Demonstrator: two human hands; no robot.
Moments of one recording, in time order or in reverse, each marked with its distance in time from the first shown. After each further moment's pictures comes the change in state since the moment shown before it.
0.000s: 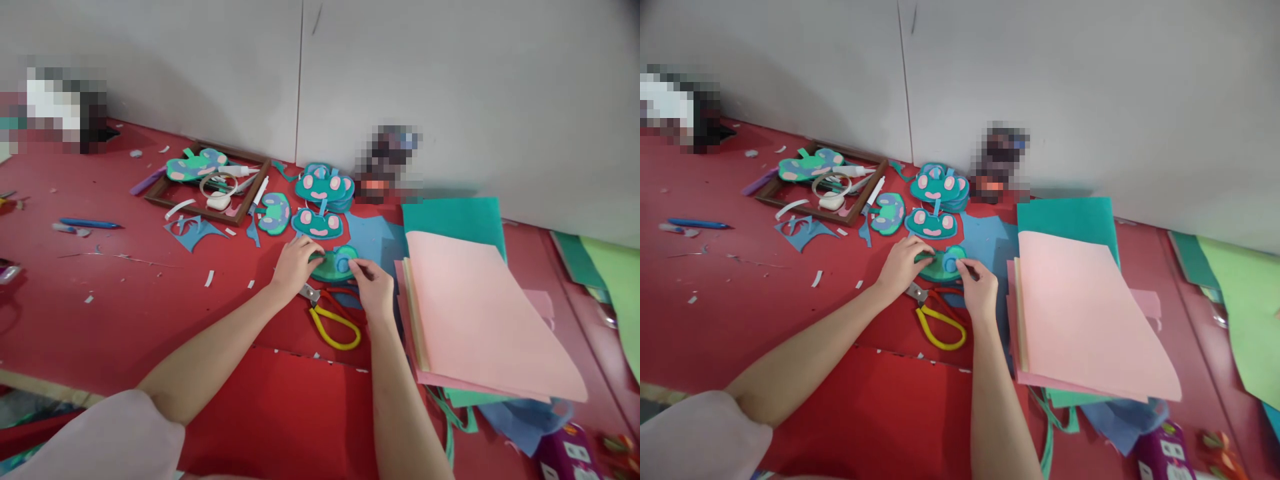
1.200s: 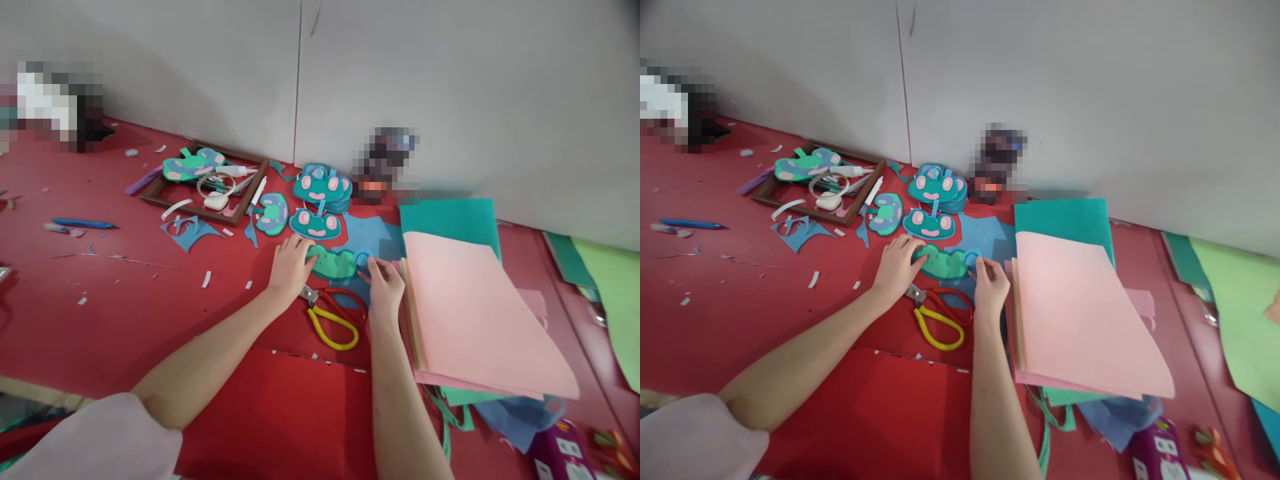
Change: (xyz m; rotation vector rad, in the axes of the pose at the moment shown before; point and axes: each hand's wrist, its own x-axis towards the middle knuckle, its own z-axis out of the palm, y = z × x) left_hand -0.007 0.007 0.000 0.210 0.052 -0.124; right_hand 0.009 0.006 -0.006 0.274 0.297 0.084
